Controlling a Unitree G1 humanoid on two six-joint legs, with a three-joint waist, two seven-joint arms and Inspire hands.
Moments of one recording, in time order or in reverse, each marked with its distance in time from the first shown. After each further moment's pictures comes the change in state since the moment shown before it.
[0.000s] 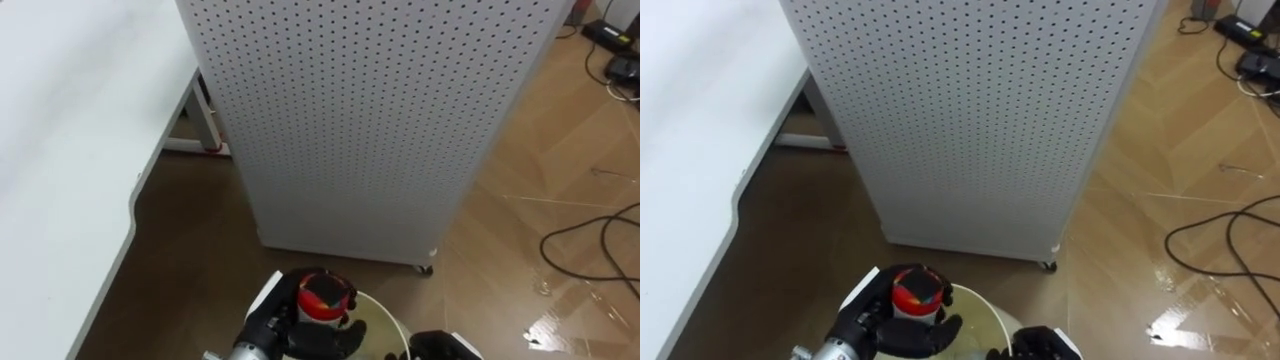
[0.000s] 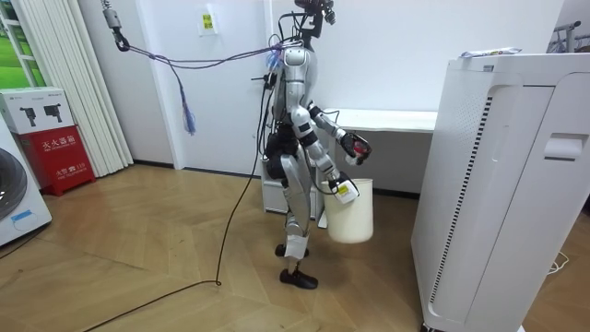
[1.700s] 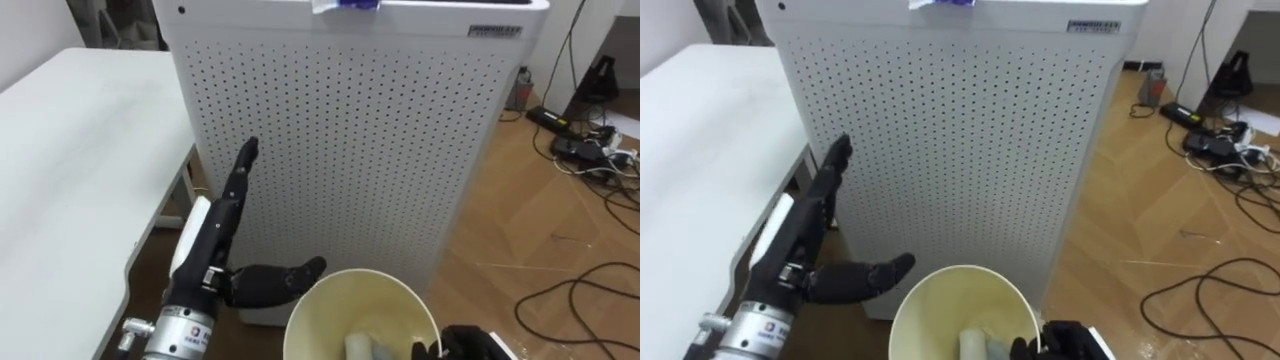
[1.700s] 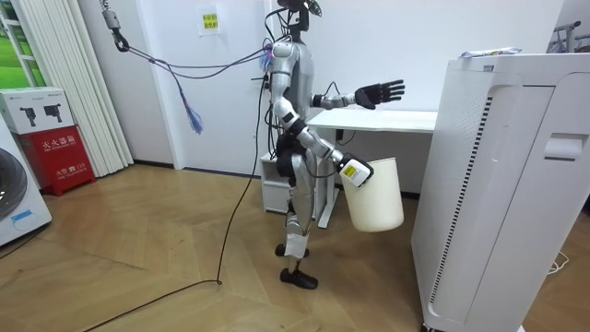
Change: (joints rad) left arm 0.163 0.087 0.176 -0.554 0.275 -0.090 0.239; right arm 0.282 -0.069 -0.105 -0.361 0.043 -0.050 -0.041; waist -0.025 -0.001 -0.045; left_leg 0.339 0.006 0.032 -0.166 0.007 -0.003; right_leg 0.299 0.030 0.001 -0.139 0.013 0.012
